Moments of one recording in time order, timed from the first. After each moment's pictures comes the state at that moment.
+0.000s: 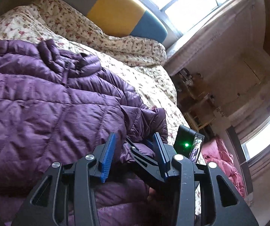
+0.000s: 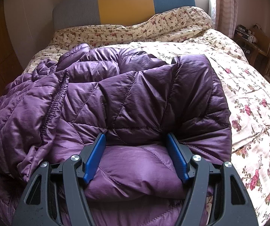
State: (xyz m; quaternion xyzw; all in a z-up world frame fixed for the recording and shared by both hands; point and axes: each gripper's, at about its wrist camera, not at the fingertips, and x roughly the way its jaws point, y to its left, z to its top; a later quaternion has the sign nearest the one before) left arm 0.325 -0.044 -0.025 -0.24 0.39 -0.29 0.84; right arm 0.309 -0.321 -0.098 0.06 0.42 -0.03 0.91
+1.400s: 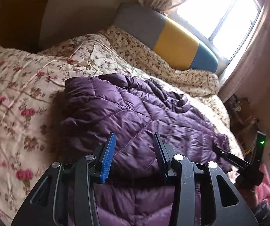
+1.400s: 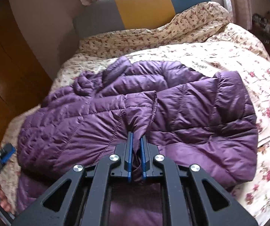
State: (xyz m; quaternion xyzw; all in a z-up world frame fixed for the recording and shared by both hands) left arm 0.293 0.126 -0.027 -0.20 0.36 -0.08 0.91; right arm 0.311 -0.265 -0.057 0.12 0.41 0.06 0.90
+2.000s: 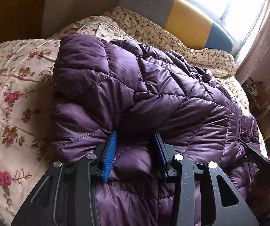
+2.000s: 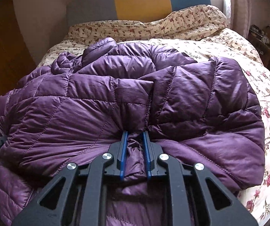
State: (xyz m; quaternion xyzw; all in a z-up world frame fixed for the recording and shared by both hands) left arm 0.319 0.112 -0.087 -0.15 0.41 -0.05 0.90; right arm 0.309 -0.290 -0.103 0.07 0.42 0.03 0.90
